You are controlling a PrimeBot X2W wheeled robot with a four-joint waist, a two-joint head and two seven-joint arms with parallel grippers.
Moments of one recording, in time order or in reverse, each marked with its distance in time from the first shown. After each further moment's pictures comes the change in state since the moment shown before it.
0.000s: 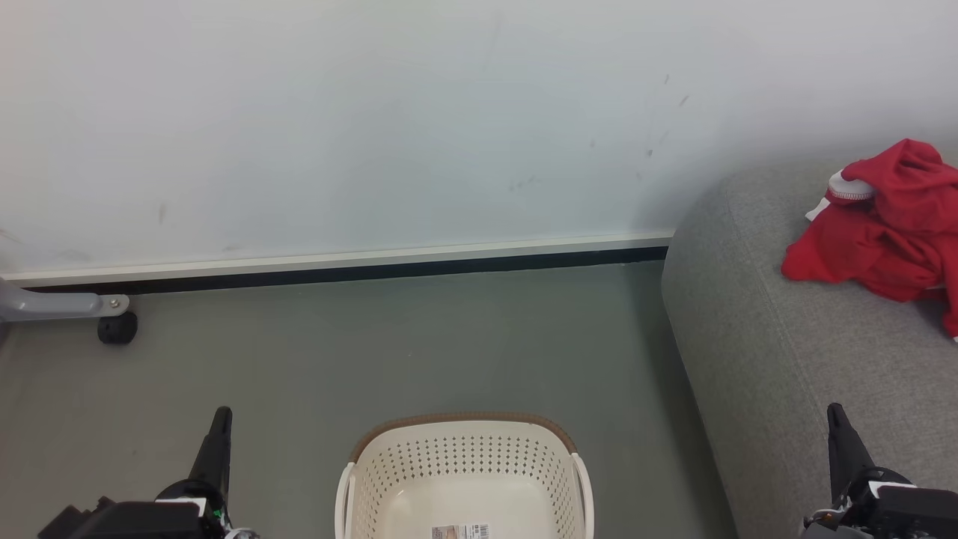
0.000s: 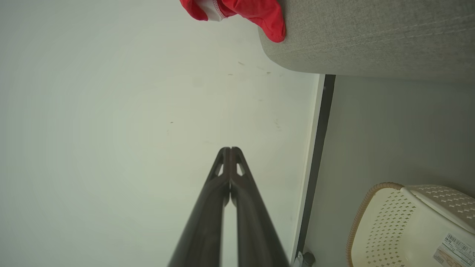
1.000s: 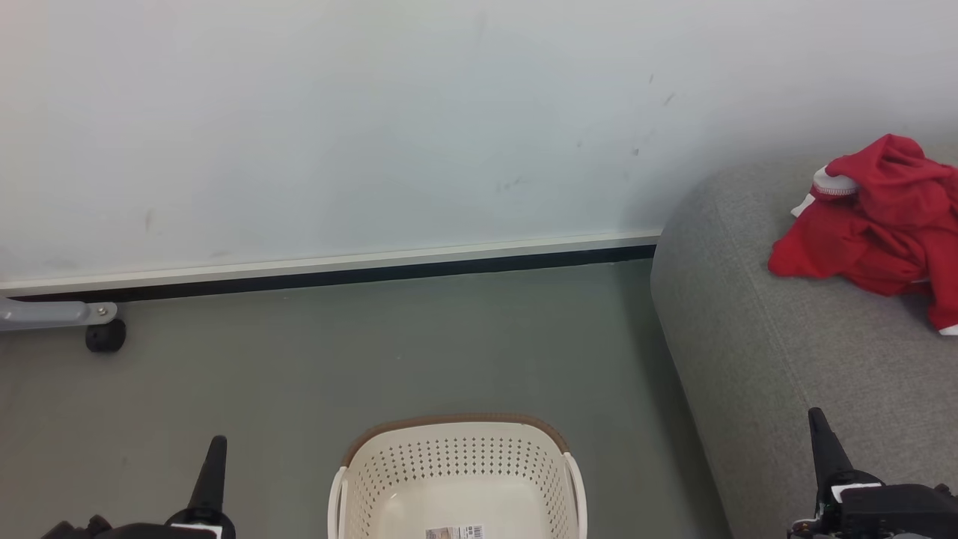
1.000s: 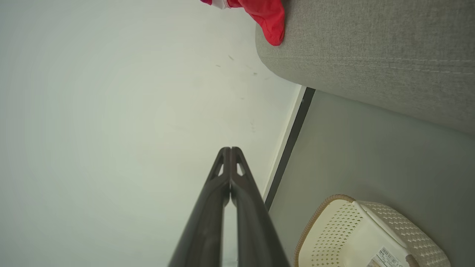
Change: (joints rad) left arm 0.080 0.023 -0.026 -0.059 0.221 0.050 -0.060; right arm 0.019 -0.027 0.092 -0.026 -0.208 -0.043 -0.060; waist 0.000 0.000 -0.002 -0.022
